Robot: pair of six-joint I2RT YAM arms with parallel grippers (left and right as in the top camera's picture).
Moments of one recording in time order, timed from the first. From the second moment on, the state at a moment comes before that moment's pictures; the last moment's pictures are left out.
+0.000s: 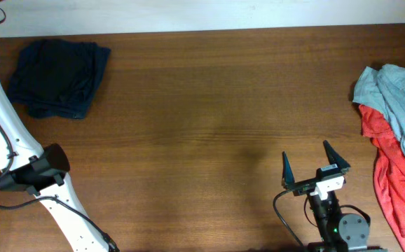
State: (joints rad) left arm 0.40 2.44 3.13 -0.77 0.98 -0.49; right arm 0.03 0.02 0.01 0.12 -0.17 -0.13
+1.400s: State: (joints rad) left arm 0.40 2.44 3.13 -0.77 0.98 -0.49; right arm 0.03 0.02 0.01 -0.06 -0.17 -0.13
